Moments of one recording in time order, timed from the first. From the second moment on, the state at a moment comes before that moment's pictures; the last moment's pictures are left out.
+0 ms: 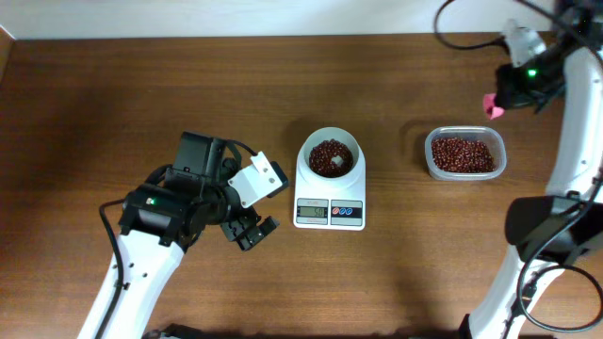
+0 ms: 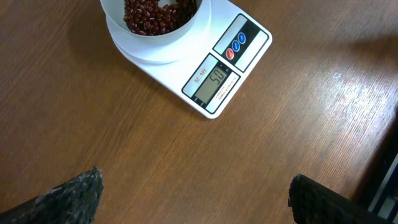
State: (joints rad) left arm -0.27 1.20 1.12 -1.03 0.35 0.66; right arm -0.17 2.15 2.46 -1.69 -0.12 -0.39
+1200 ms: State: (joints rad) left arm -0.27 1.20 1.12 -1.03 0.35 0.66; right arm -0.07 2.12 2.33 -1.46 -0.40 -0.37
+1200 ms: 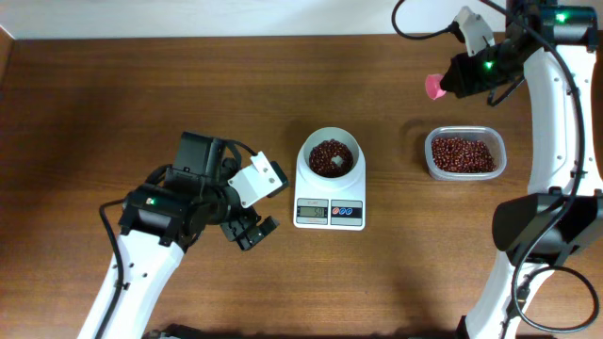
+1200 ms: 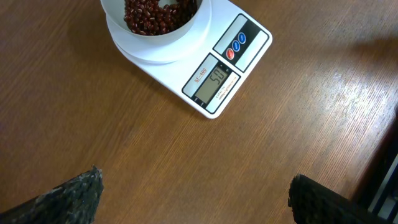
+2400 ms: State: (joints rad) left arm -0.27 1.20 1.12 -1.03 0.35 0.66; right arm -0.08 2.12 2.33 -1.69 -0.86 -0.30
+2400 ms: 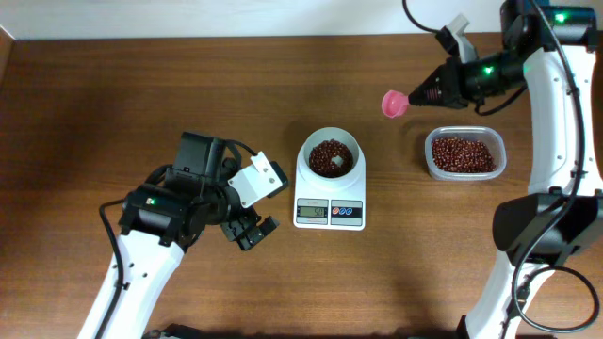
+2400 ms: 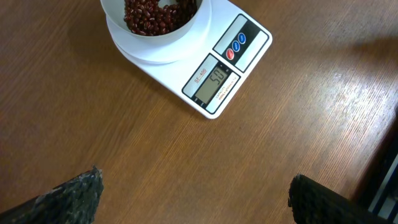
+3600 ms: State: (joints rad) left arm -0.27 1.20 1.12 -1.03 0.35 0.66; right arm -0.55 1.14 1.66 -1.69 -0.69 -0.40
